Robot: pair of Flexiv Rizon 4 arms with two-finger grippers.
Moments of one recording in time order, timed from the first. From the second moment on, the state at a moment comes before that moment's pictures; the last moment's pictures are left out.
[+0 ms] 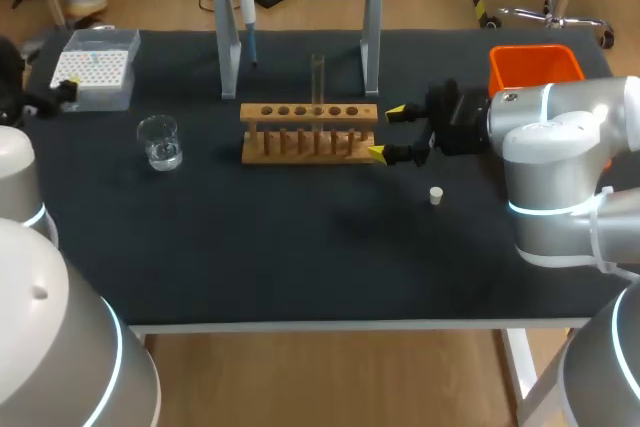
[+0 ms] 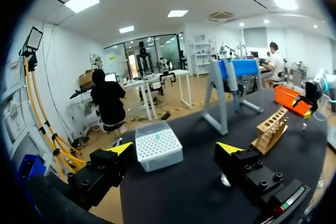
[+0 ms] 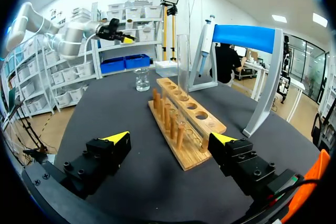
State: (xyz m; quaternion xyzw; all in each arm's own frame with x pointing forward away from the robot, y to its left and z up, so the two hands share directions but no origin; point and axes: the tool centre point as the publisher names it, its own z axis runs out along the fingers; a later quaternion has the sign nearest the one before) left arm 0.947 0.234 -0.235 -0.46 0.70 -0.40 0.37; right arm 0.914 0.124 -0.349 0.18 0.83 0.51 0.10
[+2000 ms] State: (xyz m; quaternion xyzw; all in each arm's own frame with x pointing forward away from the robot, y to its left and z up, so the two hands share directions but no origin) left arm 1.069 0.277 -0.283 -0.52 0.70 -0.36 0.33; right arm 0.914 0.124 -0.349 0.18 0.83 0.51 0.10
